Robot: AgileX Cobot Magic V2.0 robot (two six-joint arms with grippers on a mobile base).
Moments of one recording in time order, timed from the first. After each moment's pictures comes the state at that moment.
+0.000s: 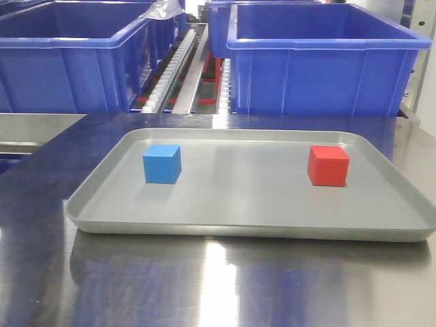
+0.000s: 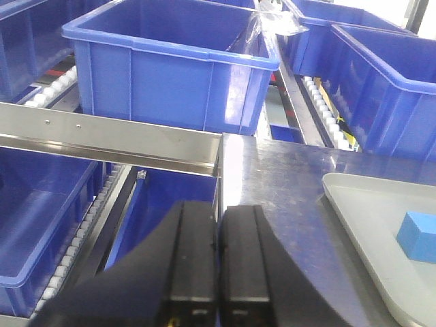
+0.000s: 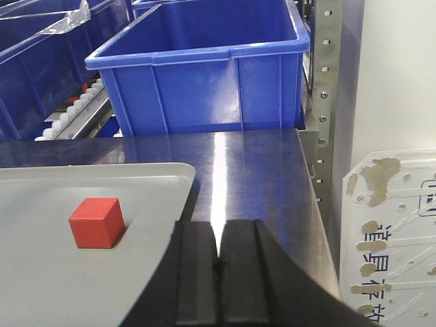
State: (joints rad) left arm -0.09 -0.01 0.01 0.13 0.10 -0.32; right arm 0.07 -0.01 0.03 0.07 0.07 0.10
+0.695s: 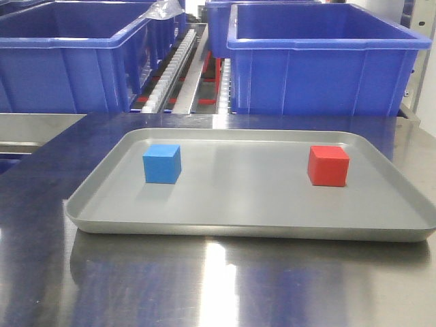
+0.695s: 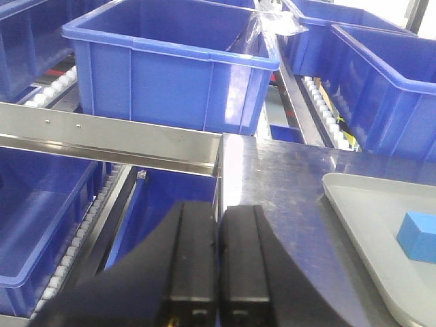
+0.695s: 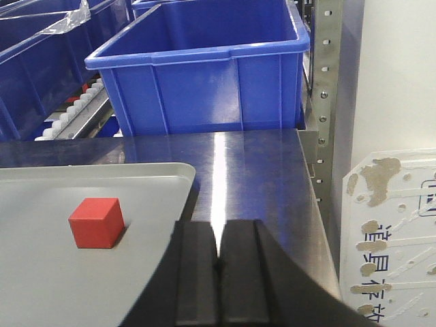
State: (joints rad) left arm -0.09 -0.01 0.01 0.13 0.10 -0.32; right arm 0.07 -0.01 0.03 0.07 0.07 0.10
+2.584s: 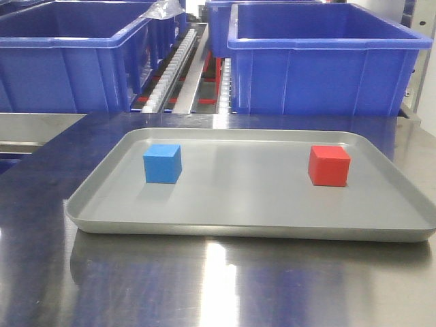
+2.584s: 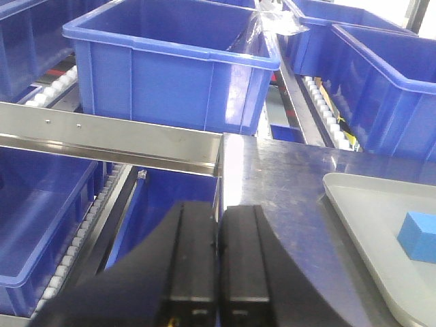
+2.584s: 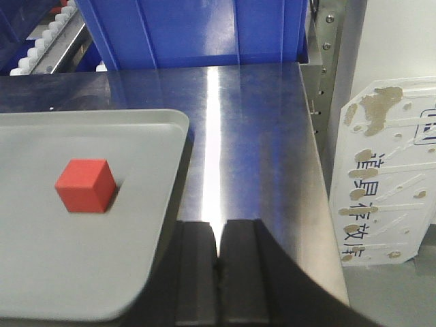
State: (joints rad) left arm -0.09 -0.01 0.01 0.13 0.10 -0.32; right arm 0.07 0.41 -0.20 0.07 0.15 0.10
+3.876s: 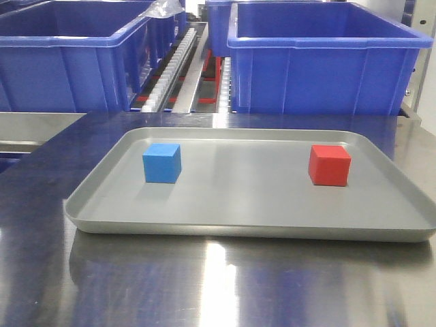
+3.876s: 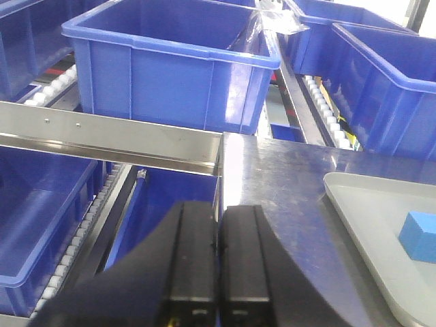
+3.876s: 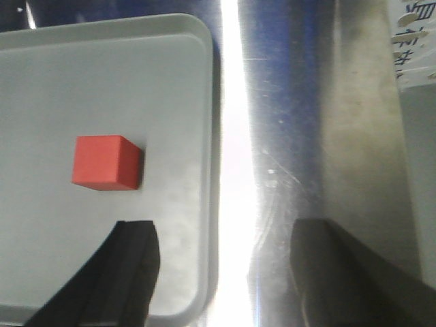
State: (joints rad) left arm -0.09 -0.01 0.01 0.13 0.10 -0.32; right arm 0.07 1.09 -0.80 0.22 0.63 0.10
